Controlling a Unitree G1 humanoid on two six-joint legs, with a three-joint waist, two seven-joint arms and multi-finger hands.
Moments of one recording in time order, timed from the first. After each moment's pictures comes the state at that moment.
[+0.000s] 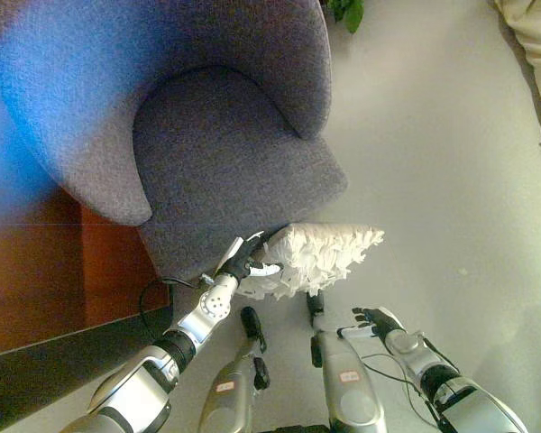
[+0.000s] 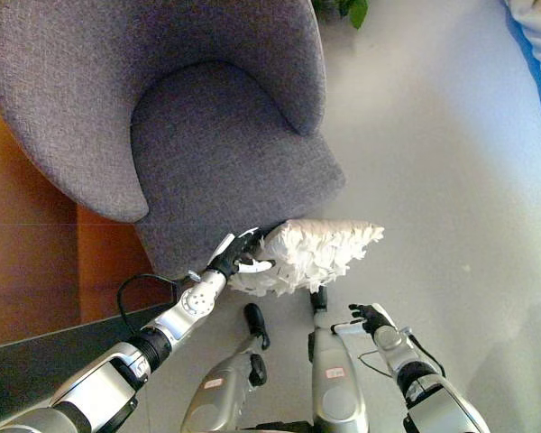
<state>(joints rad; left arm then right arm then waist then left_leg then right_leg) -0.57 0.30 -0.68 0.86 -0.21 -0.20 0.21 -0.39 -0.37 0.46 1.12 0.11 0.06 -0.01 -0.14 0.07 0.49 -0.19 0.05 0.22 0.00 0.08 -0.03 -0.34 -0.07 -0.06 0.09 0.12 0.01</state>
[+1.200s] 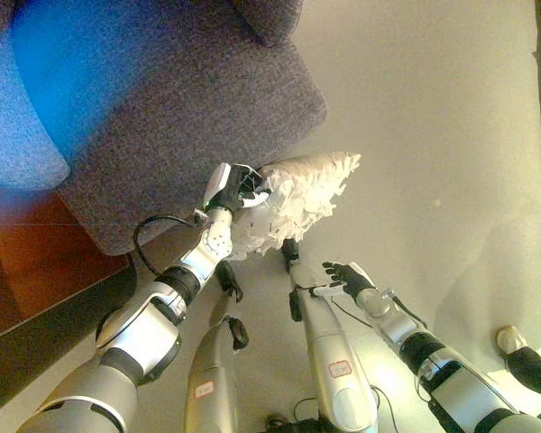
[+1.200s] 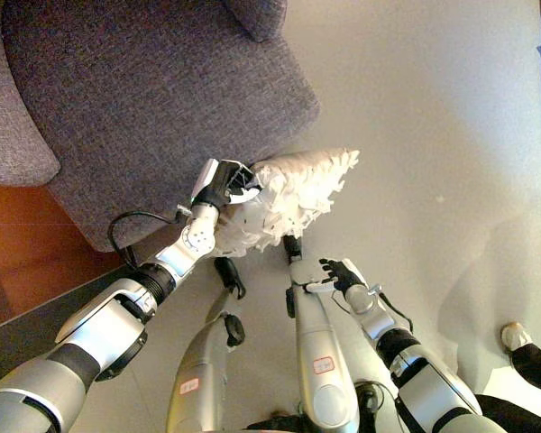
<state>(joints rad) -0.93 0.32 -0.68 0.99 -0.17 -0.17 0.40 -0.51 -0.36 0.59 0.90 0.17 0.11 -0.09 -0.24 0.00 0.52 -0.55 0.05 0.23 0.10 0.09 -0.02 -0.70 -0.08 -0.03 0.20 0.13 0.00</state>
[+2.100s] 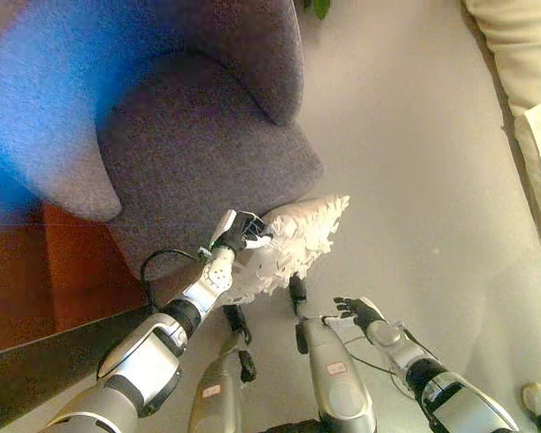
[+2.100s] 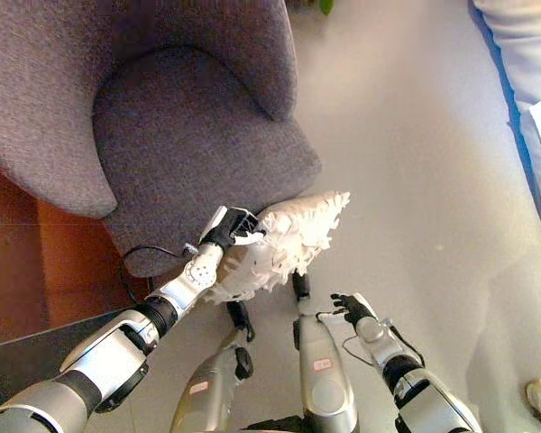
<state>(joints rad) -0.73 0.30 -0.68 0.97 -0.19 -0.15 0.28 -0.38 -0.33 0.51 1.05 0.17 0.07 -0.03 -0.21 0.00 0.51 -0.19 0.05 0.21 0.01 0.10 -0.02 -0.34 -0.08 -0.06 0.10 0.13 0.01</state>
